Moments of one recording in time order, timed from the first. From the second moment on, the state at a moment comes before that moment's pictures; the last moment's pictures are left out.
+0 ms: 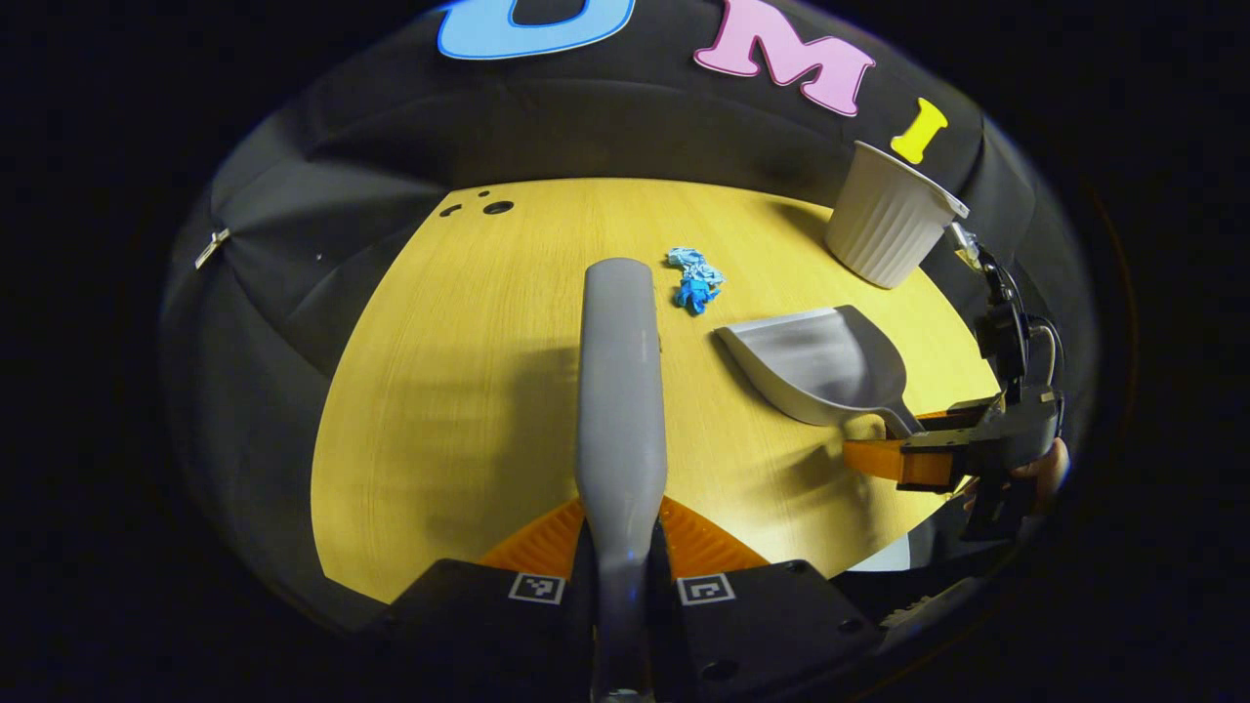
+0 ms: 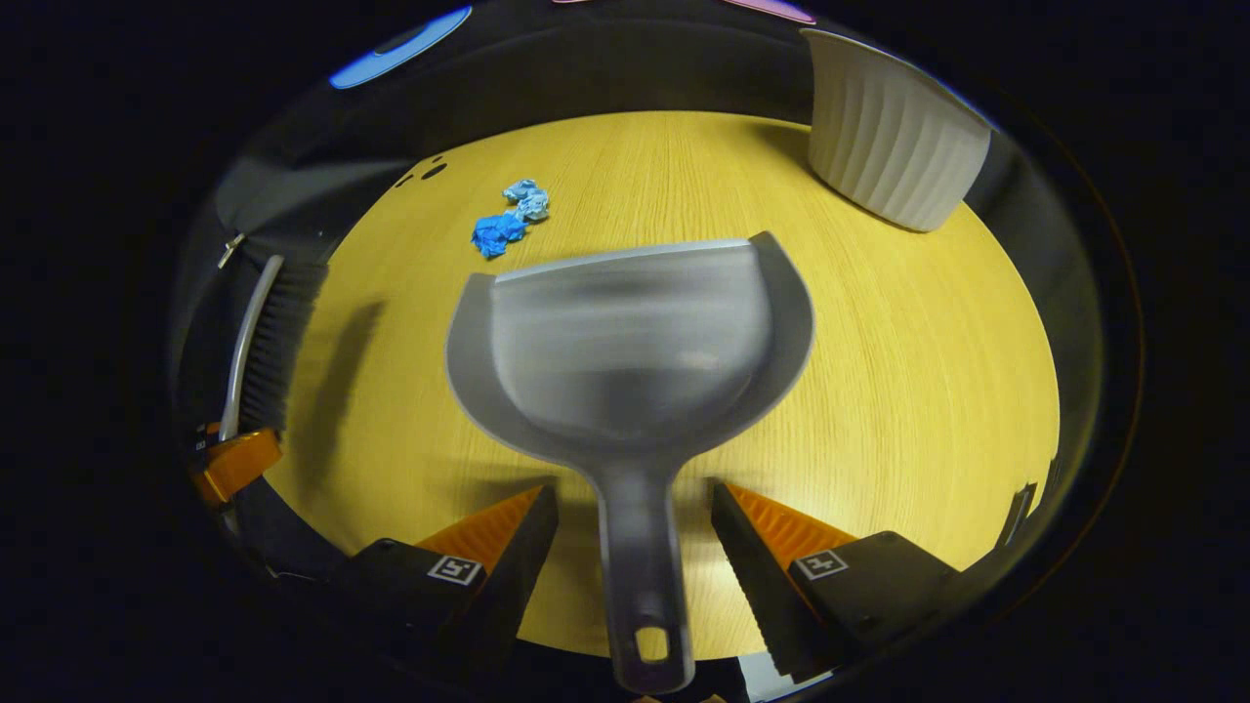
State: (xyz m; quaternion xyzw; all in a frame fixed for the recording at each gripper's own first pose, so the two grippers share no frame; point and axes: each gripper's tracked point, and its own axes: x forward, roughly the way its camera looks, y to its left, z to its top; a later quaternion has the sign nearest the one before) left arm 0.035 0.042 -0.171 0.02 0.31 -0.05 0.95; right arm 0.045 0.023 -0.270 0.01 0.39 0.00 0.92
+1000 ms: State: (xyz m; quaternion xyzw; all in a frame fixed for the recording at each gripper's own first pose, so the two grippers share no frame) left arm 0.067 0.047 -0.171 0.02 0.33 0.00 0.94; right arm 0.060 -0.005 -0.258 -0.03 0.40 0.04 0.92
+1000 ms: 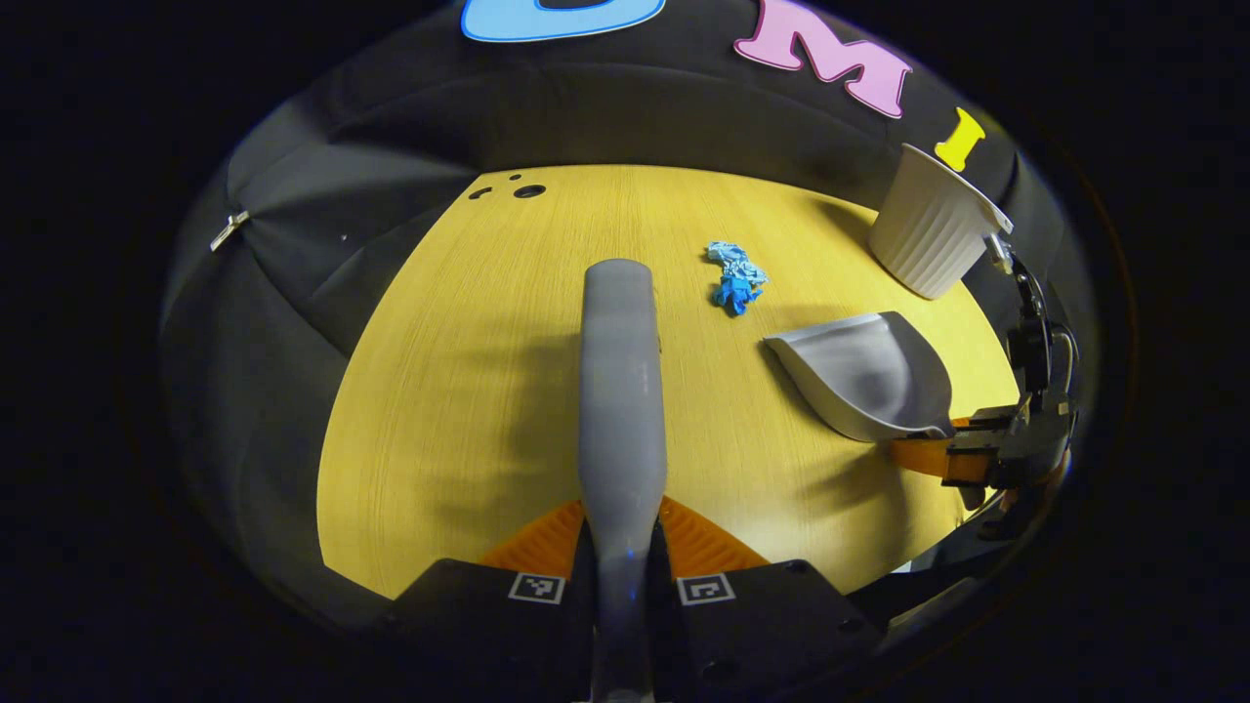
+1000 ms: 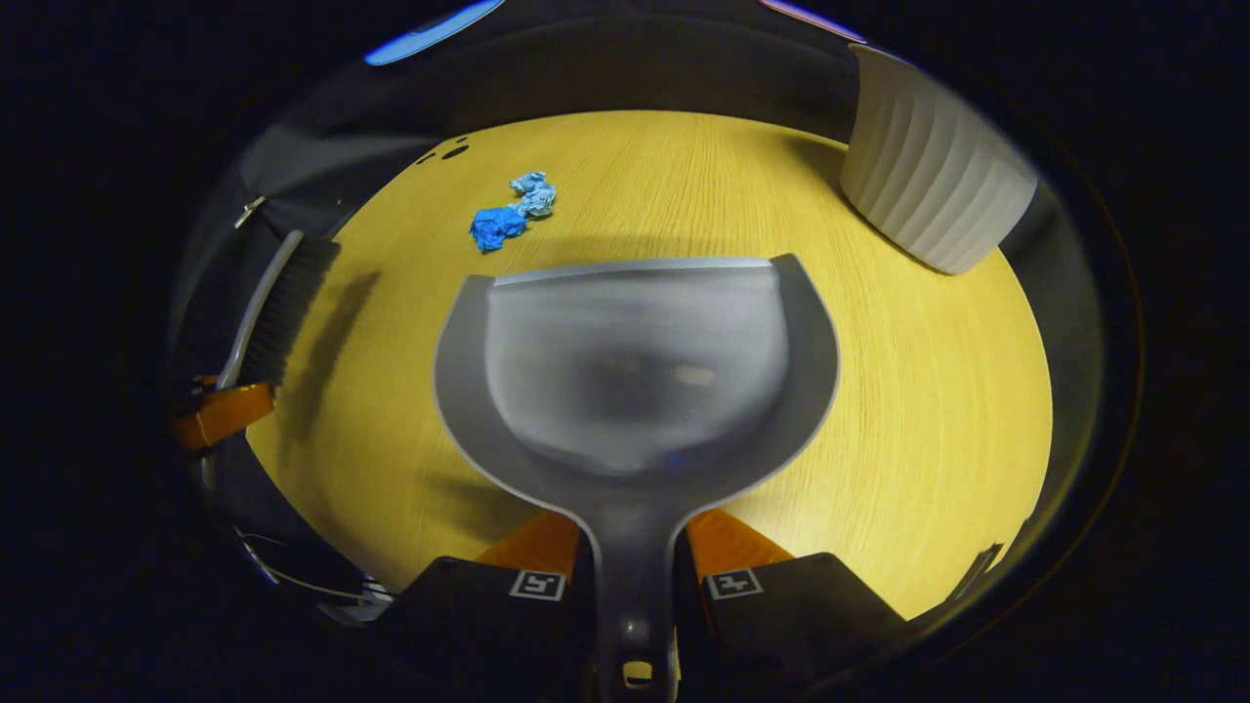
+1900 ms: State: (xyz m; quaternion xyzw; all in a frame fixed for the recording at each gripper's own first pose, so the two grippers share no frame) left arm 0.267 0.033 -0.138 0.23 0.33 -0.04 0.91; right arm 0.048 -0.051 -0.250 -0.11 0.39 0.13 0.90
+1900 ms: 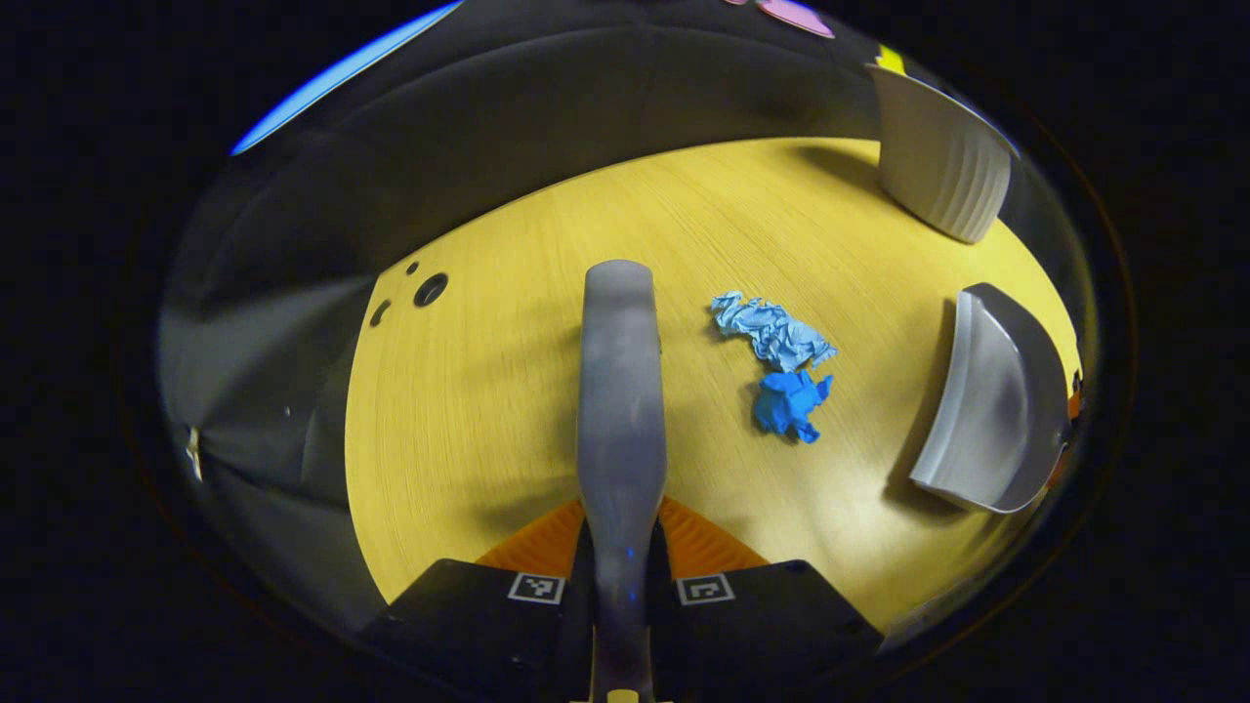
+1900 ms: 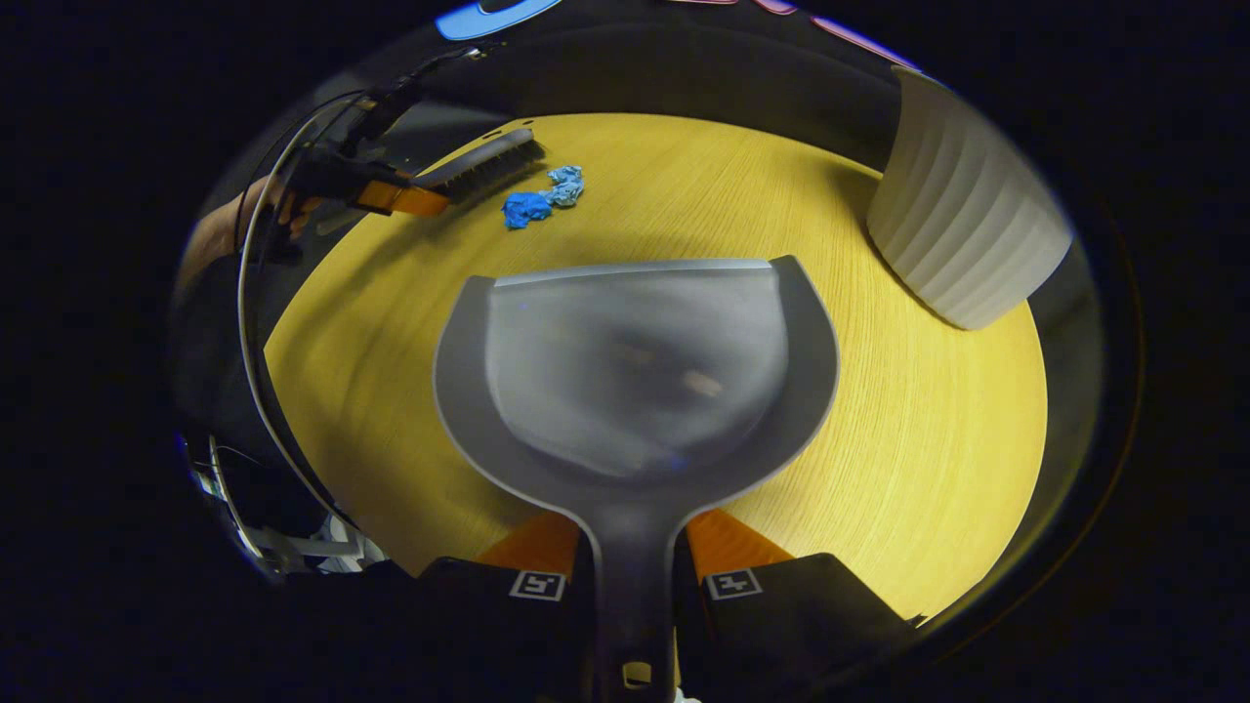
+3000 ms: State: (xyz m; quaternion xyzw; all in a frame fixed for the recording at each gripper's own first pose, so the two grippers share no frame) left arm 0.214 -0.084 -0.189 0.36 0.40 -0.22 0.81; right arm 0.043 -0.061 -0.259 -0.13 0.41 0.15 0.89
